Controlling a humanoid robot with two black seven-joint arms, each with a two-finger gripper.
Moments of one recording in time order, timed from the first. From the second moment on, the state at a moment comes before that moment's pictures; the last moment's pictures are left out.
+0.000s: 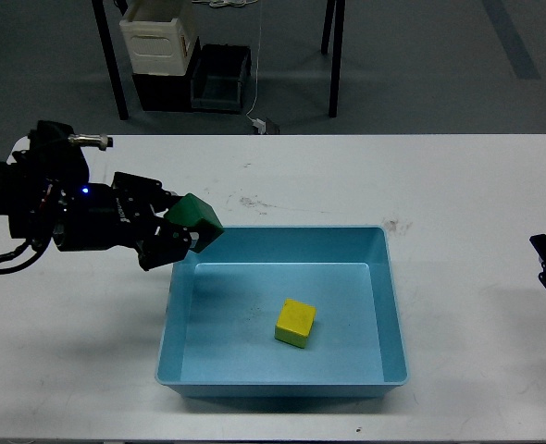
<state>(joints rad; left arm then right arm) -0.81 0.80 -0.51 -1.56 2.07 -0.38 -0.49 -0.24 -0.31 1.56 1.63 -1.08 0.19 0.13</state>
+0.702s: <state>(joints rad) -1.00 0.38 -0.18 -1.24 2.18 -0.49 -0.49 -0.24 -0.30 1.54 1.63 -1.09 0.20 0.13</state>
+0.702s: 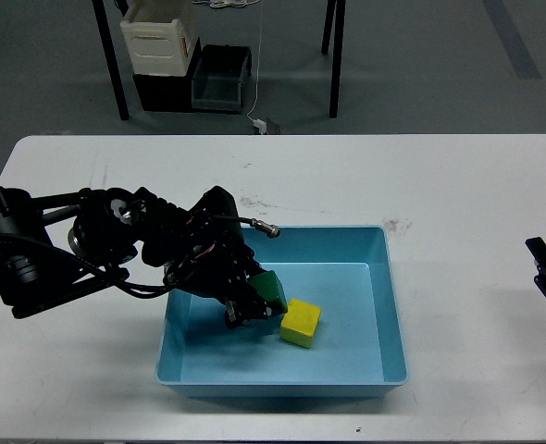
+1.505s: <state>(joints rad) -0.57 0.50 -0.64 -1.25 0.42 -0.49 -0.49 -0.06 -0.11 1.39 1.63 -0.35 0.24 0.05</state>
